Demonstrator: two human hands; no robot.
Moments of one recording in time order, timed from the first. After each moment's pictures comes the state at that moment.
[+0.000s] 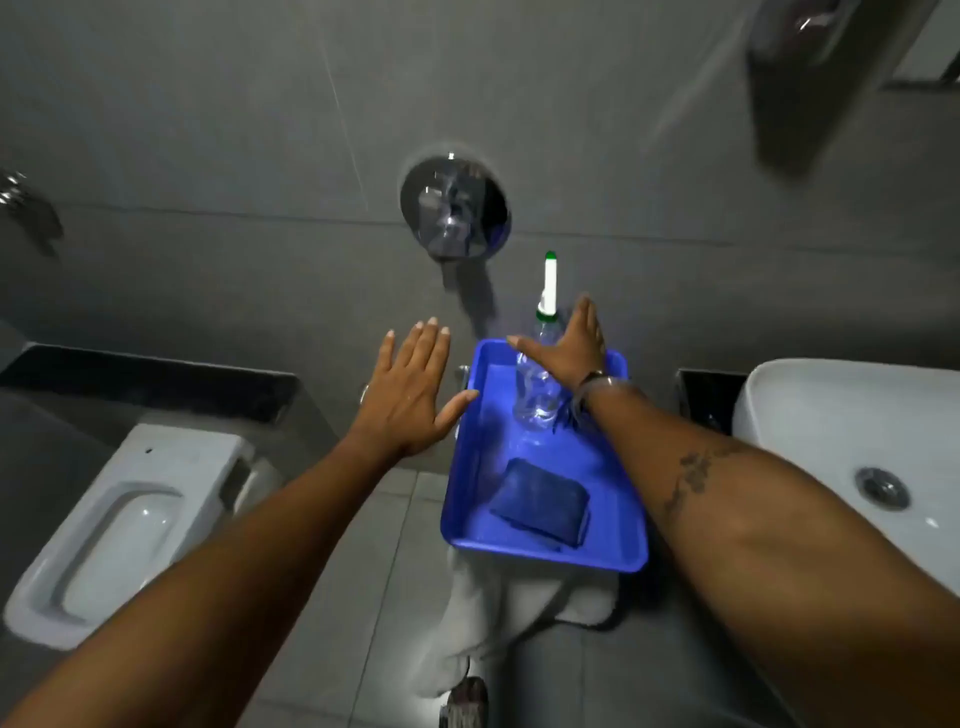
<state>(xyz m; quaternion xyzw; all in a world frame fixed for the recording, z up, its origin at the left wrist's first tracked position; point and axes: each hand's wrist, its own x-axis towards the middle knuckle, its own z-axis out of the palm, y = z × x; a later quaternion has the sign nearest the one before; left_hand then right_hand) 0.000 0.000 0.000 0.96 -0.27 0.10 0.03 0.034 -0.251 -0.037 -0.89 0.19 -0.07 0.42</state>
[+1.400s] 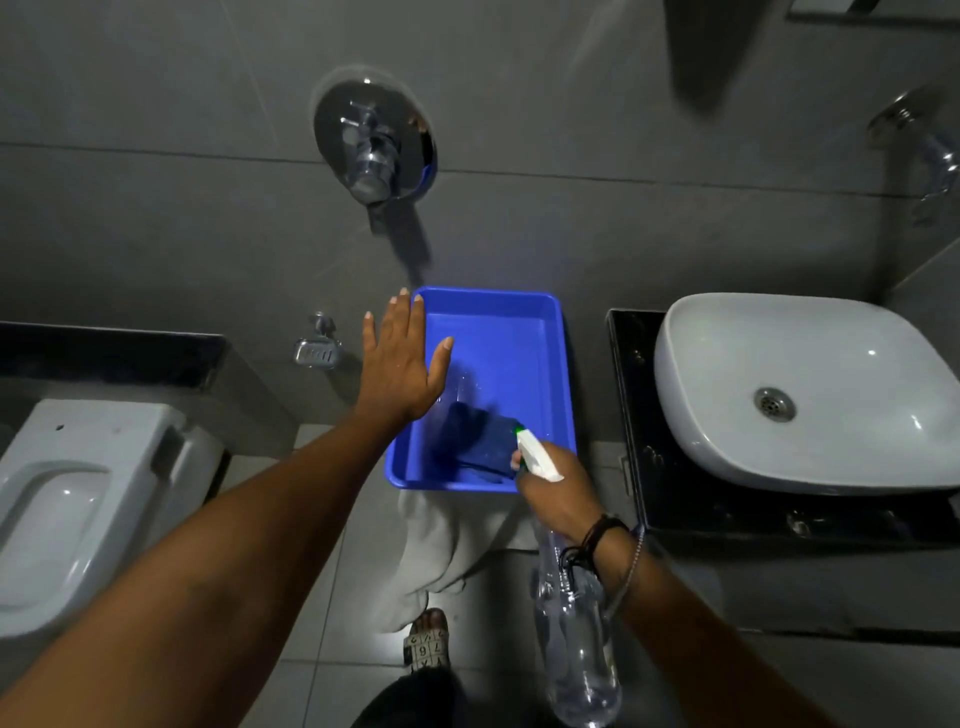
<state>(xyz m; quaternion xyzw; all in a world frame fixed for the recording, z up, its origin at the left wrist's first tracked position) -0.031 -0.064 -0.039 0.96 -0.21 0.07 0.18 -0.206 -0.222 -0.040 -0.80 0.25 0.06 0.54</state>
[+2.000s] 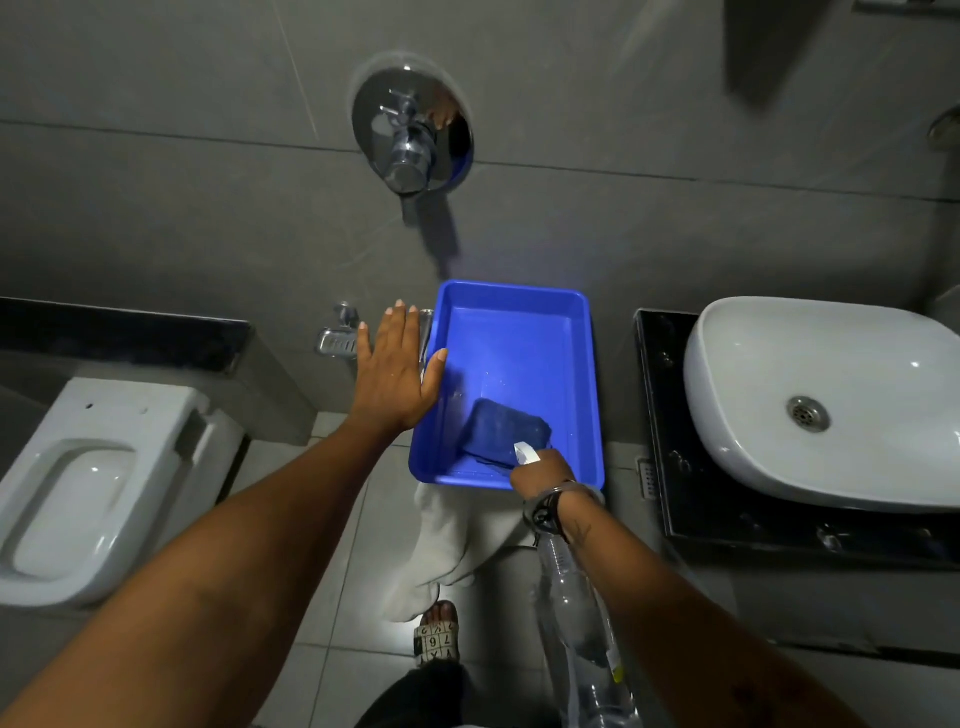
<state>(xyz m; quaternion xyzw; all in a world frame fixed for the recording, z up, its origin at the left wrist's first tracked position) -0.025 -0.018 -0.060 0.97 -0.19 0.05 0.17 -0.159 -0.195 -0.086 -0.81 0.35 0.21 0.42</state>
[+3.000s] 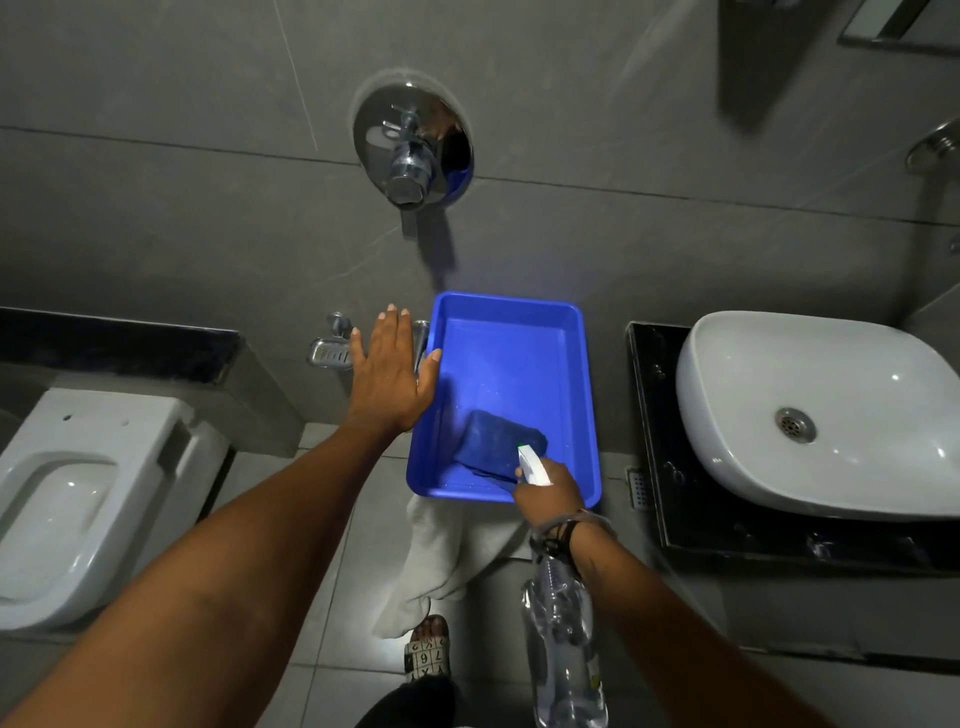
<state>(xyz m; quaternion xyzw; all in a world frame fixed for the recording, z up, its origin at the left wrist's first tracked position) -0.009 -0.016 -0.060 0.96 -0.17 0.05 0.19 -0.178 -0.185 -0.056 -0.82 0.34 0.11 0.45</state>
